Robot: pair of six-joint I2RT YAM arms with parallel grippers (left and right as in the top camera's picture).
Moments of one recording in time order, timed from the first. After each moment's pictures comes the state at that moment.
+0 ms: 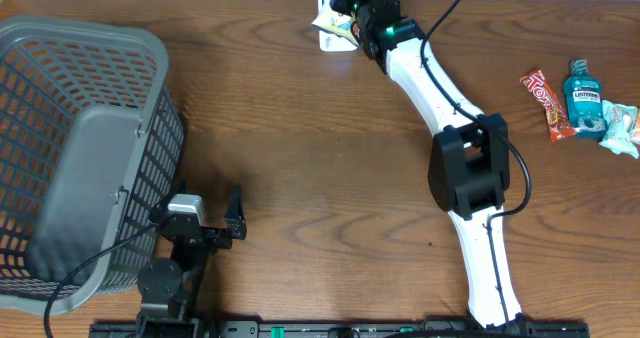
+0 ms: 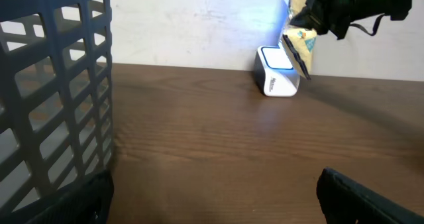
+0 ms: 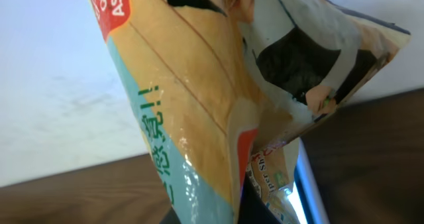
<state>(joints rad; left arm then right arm) -0.08 0.01 0.03 -0.12 0.09 -0.12 0.37 2.48 2.22 -0.19 0.08 0.61</state>
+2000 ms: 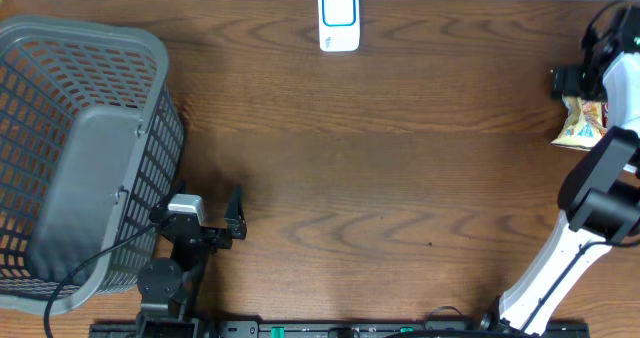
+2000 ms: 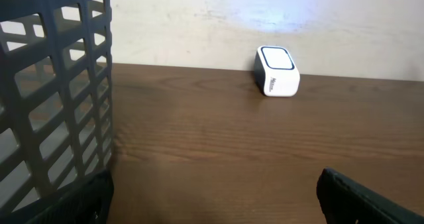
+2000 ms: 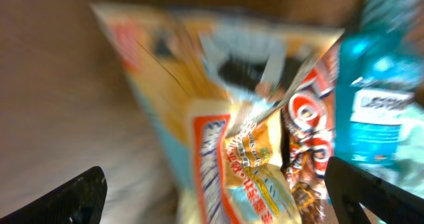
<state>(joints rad) -0.08 0.01 0.03 -0.12 0.09 -0.12 -0.40 2.26 1.98 -0.89 0.19 -0.22</state>
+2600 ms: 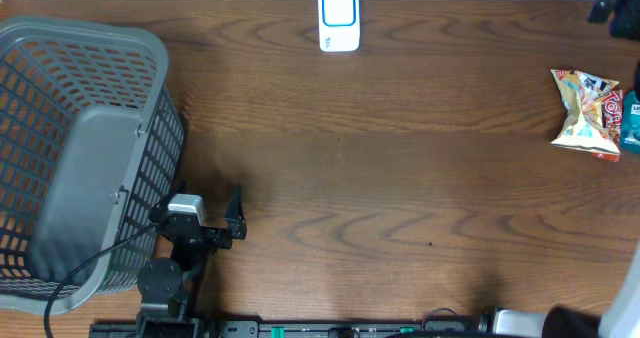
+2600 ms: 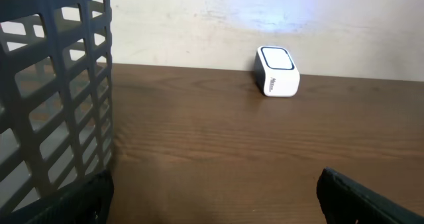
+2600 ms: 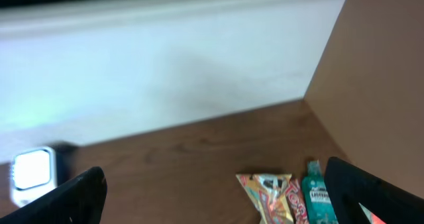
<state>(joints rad) -0.08 0.01 0.03 -0.12 0.09 -0.12 -0.23 1.51 2.04 -0.92 0.03 0.01</state>
